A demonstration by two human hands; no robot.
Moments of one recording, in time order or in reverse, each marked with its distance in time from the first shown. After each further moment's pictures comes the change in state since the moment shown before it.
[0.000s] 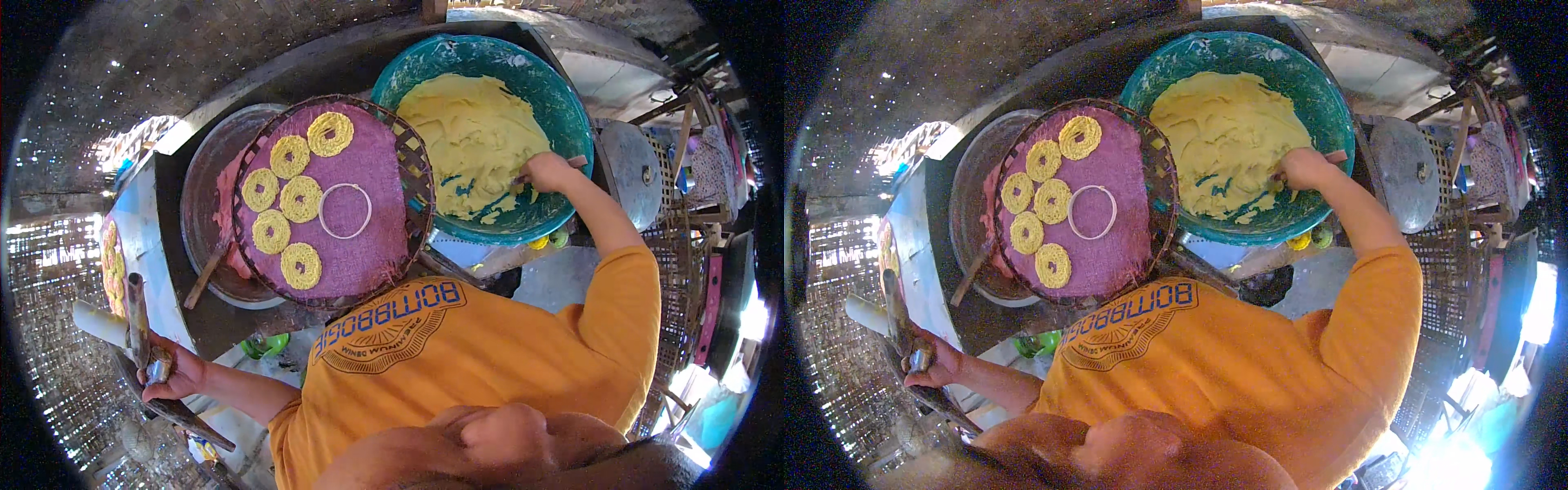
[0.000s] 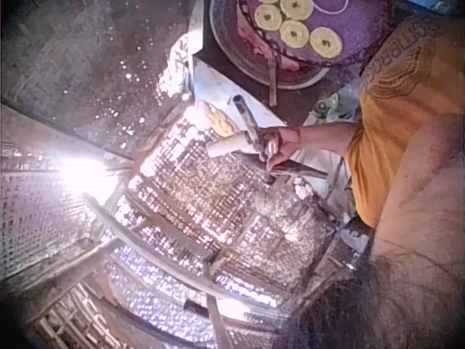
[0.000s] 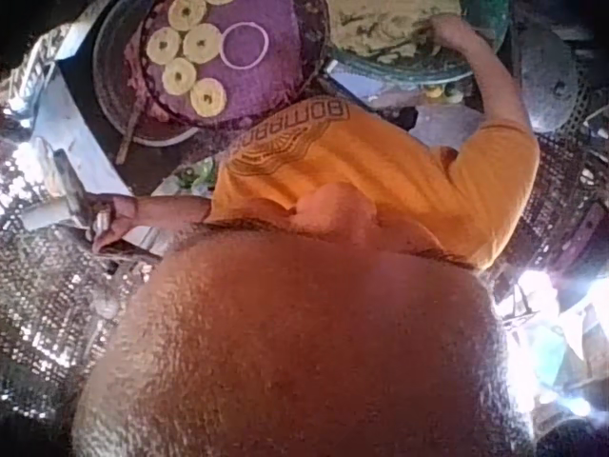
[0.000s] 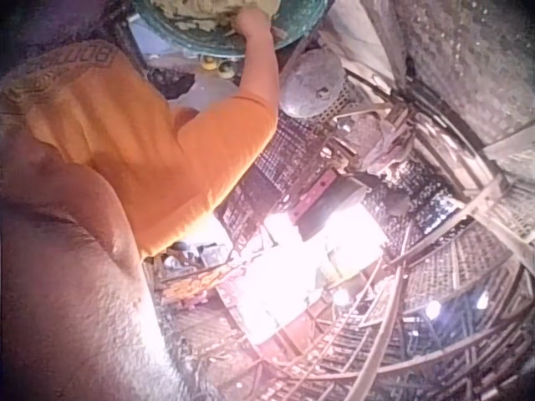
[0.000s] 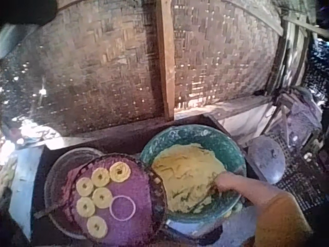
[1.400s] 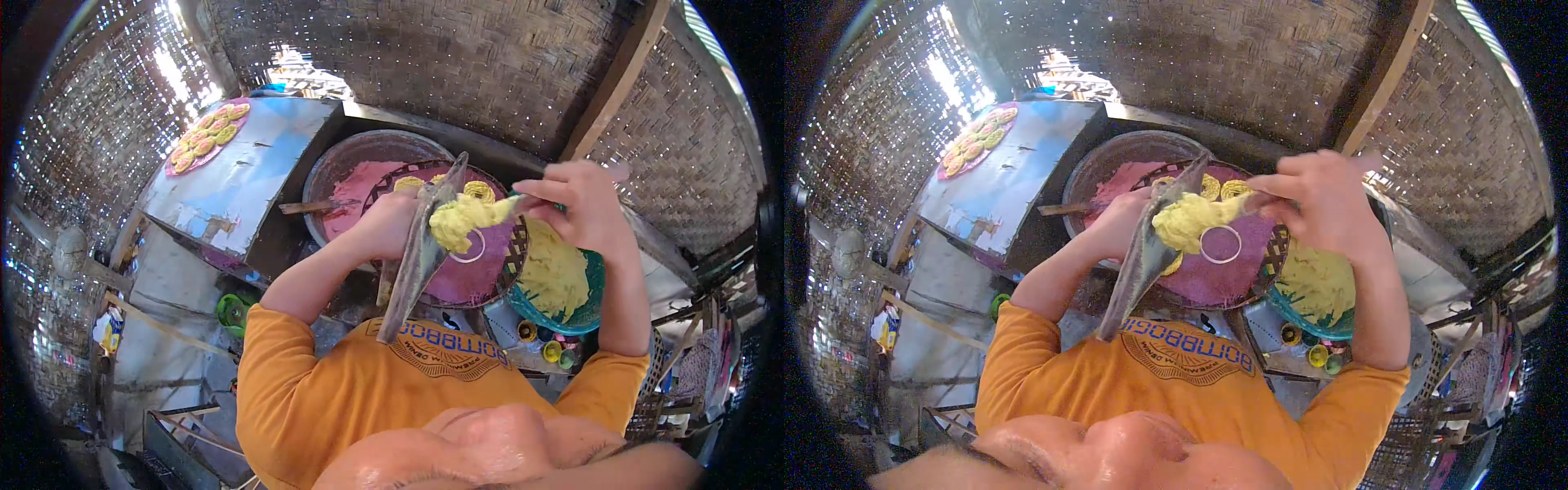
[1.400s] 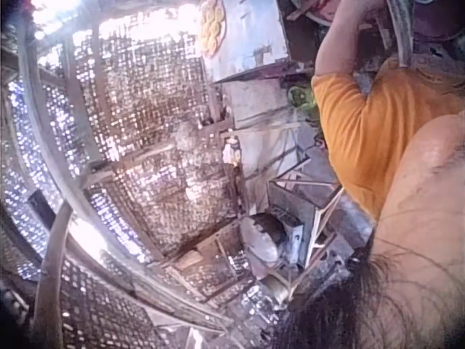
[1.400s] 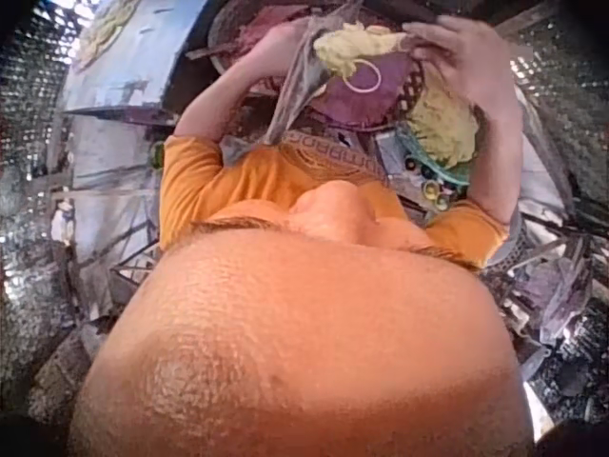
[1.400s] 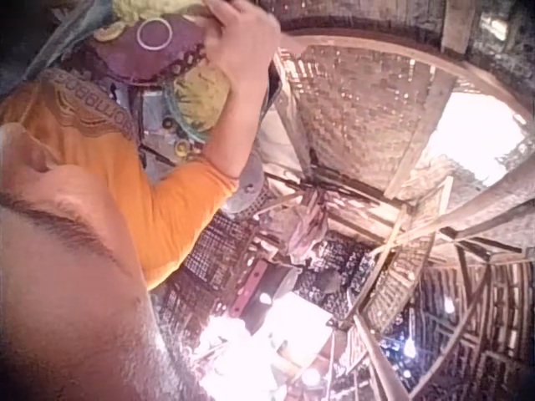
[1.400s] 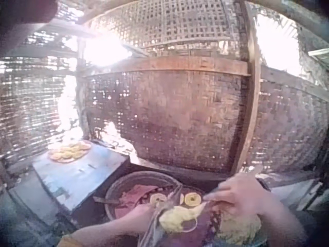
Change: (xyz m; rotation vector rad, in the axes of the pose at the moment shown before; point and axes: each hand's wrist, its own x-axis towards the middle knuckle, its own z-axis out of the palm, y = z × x) left_hand -0.049 -0.056 0.070 1.375 -1.345 -0.059; right_hand -0.169 -0.290 -0.242 -0.261 0.949 -0.845
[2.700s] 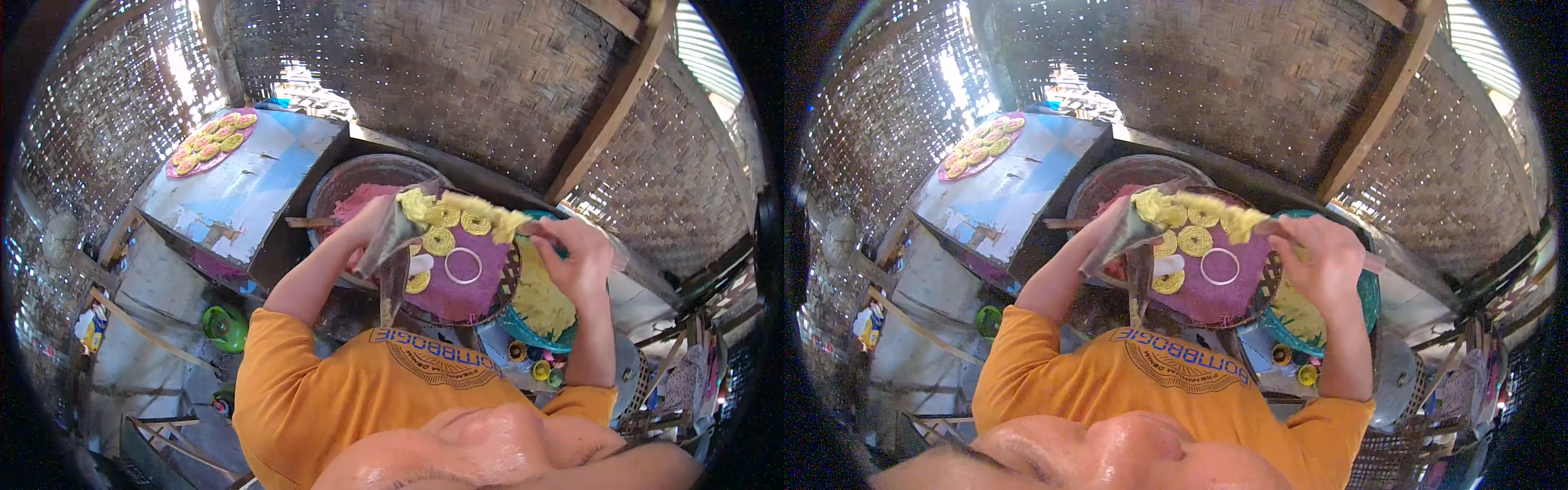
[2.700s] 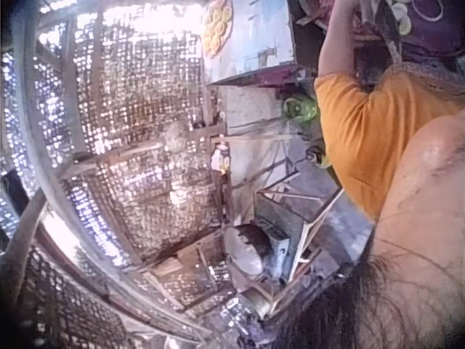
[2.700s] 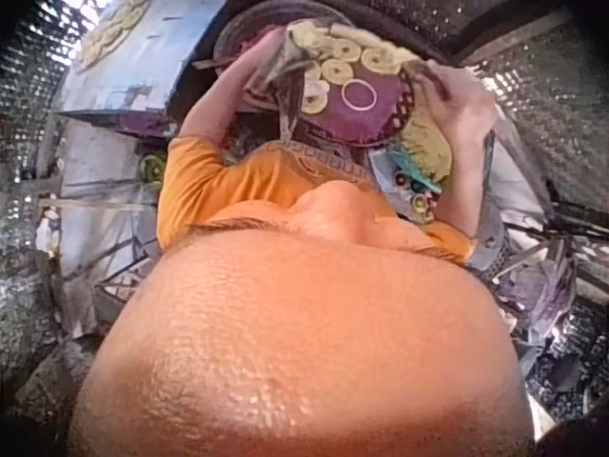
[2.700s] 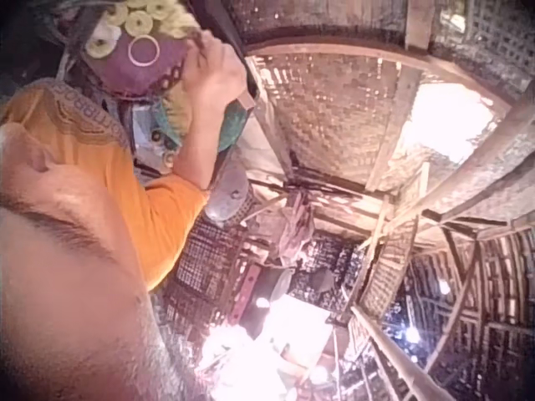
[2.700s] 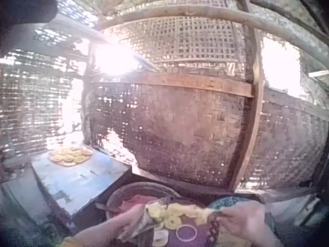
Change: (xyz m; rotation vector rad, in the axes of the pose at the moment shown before) left_hand -0.005 -0.087 0.020 -0.364 0.104 -0.076; right_hand -0.020 -0.042 0.026 -0.064 0.481 0.238
